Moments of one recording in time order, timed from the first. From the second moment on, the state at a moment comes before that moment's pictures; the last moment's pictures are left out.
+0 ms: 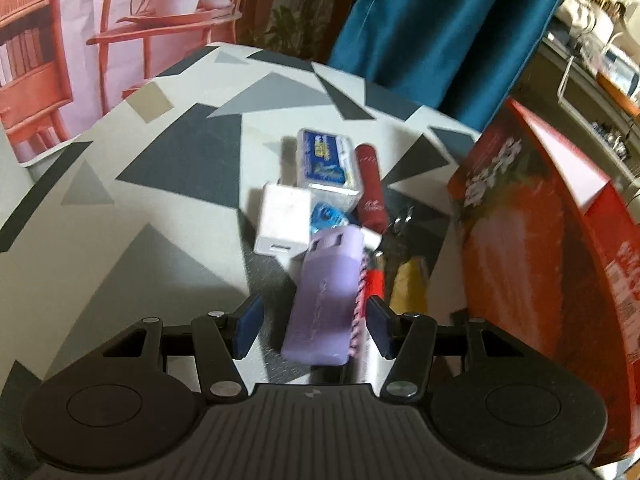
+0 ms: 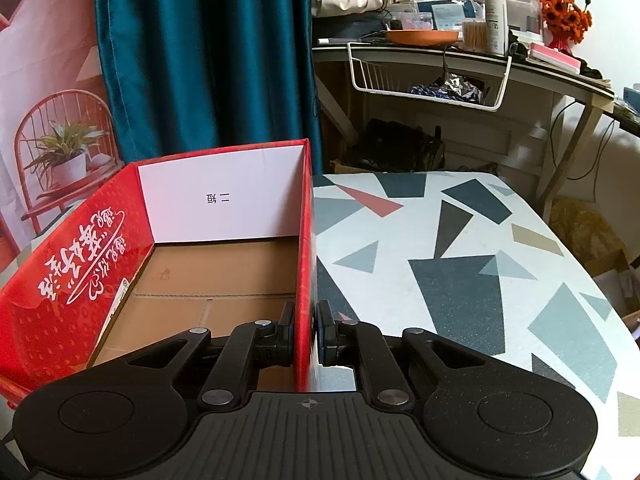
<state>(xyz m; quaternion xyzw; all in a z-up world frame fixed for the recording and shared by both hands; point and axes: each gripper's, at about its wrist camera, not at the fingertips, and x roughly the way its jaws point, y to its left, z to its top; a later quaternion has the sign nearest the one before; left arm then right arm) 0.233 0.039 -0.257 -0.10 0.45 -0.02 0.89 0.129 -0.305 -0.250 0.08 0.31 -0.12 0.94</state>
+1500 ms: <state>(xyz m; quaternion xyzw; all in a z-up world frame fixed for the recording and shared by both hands) 0.240 0.064 -0.263 0.04 0.42 -0.05 0.90 0.132 -0.304 -0.253 0.08 0.32 -0.13 0.93</state>
